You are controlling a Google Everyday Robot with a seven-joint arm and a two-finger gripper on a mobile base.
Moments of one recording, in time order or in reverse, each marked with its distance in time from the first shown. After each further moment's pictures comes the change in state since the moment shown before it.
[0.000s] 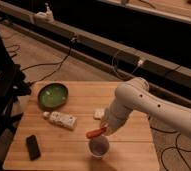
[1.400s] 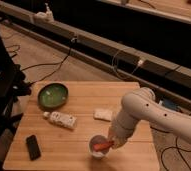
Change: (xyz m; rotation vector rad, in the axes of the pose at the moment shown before) arm 0.013 0.039 0.022 -0.088 -0.012 0.120
